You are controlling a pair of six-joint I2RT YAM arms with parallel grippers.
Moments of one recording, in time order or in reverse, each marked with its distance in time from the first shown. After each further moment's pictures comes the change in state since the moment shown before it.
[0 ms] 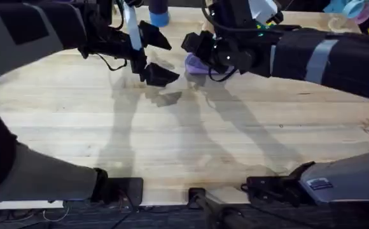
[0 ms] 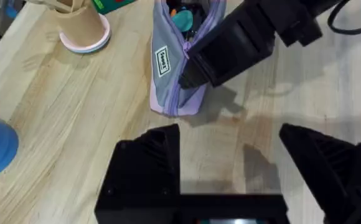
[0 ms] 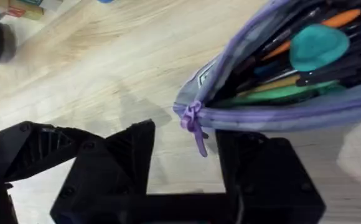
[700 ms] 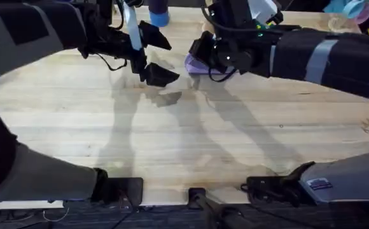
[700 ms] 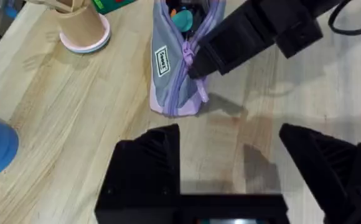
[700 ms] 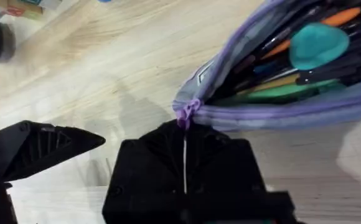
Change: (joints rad) left arm 0.000 0.000 0.000 0.000 0.000 0.000; right arm 0.000 0.000 0.000 -0.003 0.001 0.001
